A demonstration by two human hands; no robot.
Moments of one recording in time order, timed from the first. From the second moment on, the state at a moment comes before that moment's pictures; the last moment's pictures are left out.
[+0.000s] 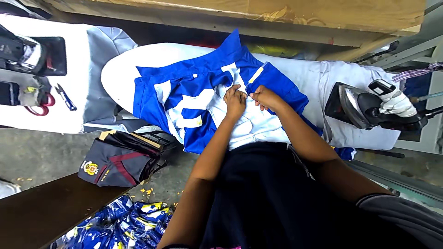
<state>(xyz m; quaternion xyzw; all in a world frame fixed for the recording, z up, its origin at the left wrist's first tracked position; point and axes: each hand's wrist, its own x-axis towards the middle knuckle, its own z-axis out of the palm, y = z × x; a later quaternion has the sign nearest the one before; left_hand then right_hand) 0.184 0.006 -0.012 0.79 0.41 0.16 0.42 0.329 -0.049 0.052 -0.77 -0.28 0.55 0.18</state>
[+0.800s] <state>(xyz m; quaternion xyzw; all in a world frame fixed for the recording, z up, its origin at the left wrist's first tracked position) -0.007 -0.038 0.048 0.71 0.52 0.22 0.42 0.365 -0.081 0.056 -0.73 -0.26 0.53 0.35</state>
